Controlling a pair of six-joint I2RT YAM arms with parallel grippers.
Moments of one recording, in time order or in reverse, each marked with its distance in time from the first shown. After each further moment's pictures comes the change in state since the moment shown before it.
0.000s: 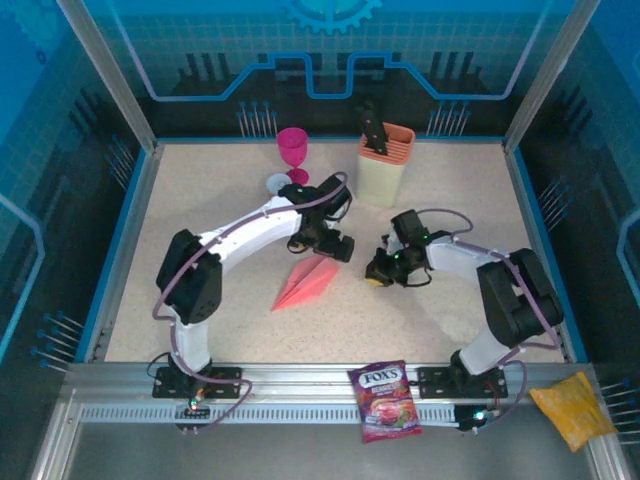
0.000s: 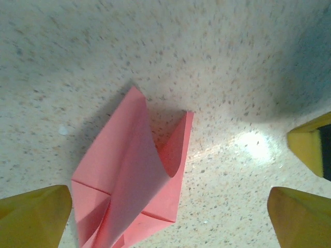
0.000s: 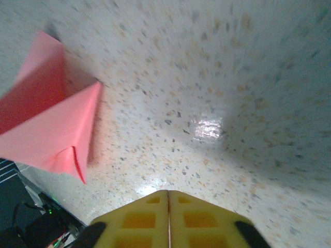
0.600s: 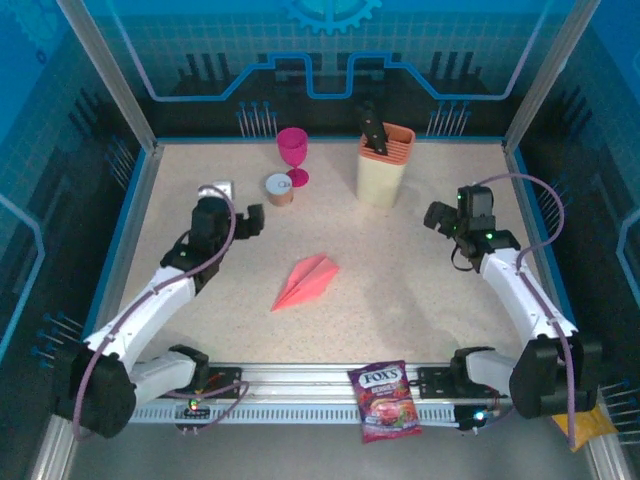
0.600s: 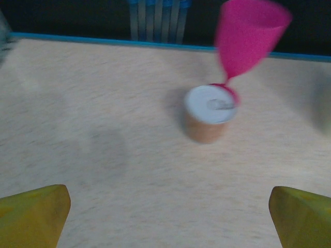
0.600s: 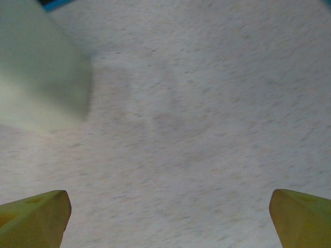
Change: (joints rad) left arm 0.425 -0.790 -0.925 0.936 -0.318 0.157; right arm -0.282 -0.388 0.032 0.008 0.757 -0.296
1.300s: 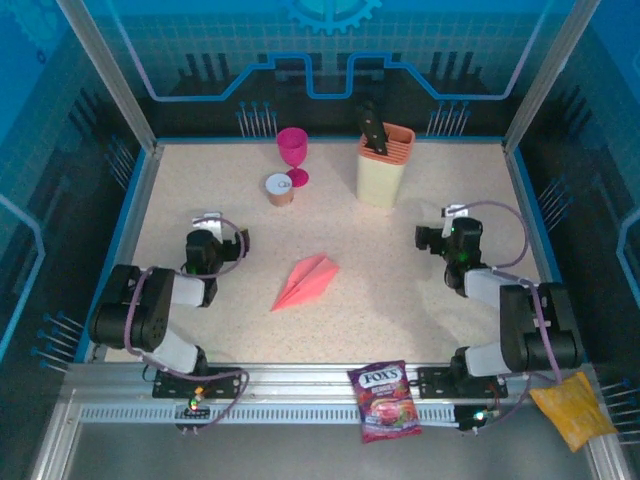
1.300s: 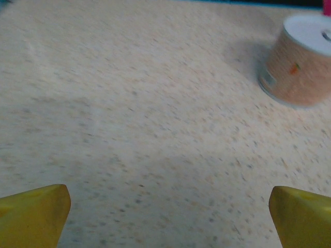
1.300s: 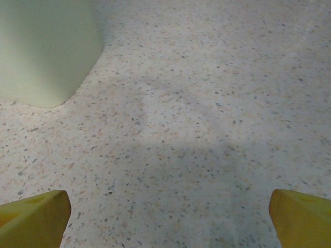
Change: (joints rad) left arm 0.241 0.460 -0.352 0.876 0.232 0.139; right arm -0.048 0.244 -0.422 0.924 -0.152 -0.378
